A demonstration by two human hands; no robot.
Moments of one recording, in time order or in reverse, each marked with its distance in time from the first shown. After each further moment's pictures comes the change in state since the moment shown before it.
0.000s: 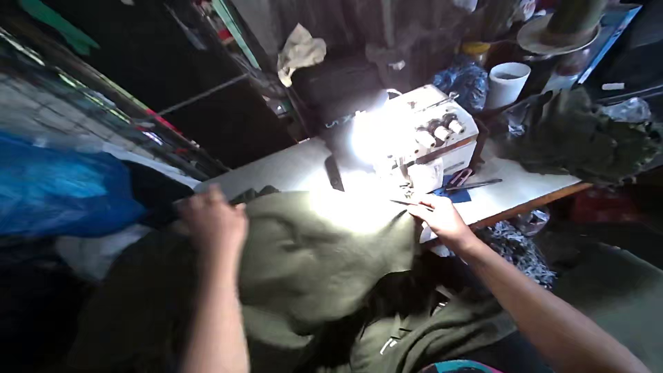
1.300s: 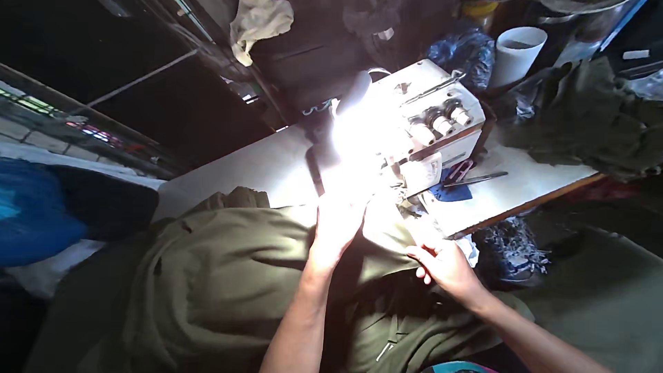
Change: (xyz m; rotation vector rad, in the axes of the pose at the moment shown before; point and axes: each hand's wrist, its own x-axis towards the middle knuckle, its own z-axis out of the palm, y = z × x) left_hand -0.055 0.188 0.089 -0.537 -0.313 0.377; right_hand -0.071 0.015 0.011 0.027 -0.014 0.309
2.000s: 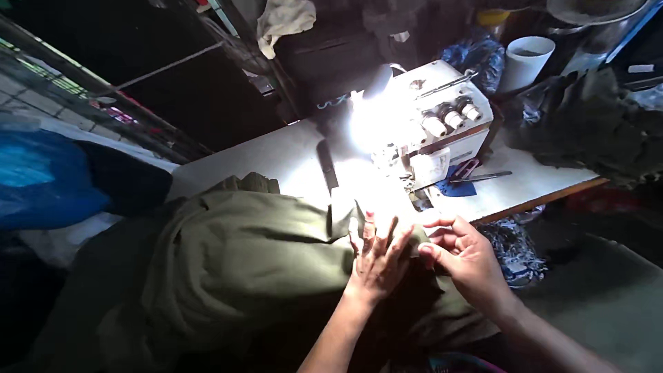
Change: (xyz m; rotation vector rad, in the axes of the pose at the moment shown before) left_hand -0.115 0.003 0.065 0.172 0.311 0.431; right_hand -0.028 -0.047 -0.002 0.268 0.052 -0.325
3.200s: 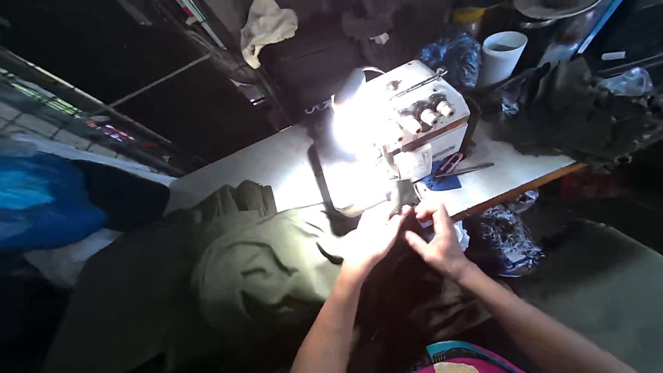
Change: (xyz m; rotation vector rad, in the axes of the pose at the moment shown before) left_hand 0.085 0.006 -0.009 -0.568 -0.566 -0.549; right_hand 0.023 0.082 -0.020 -0.423 0.088 -0.375
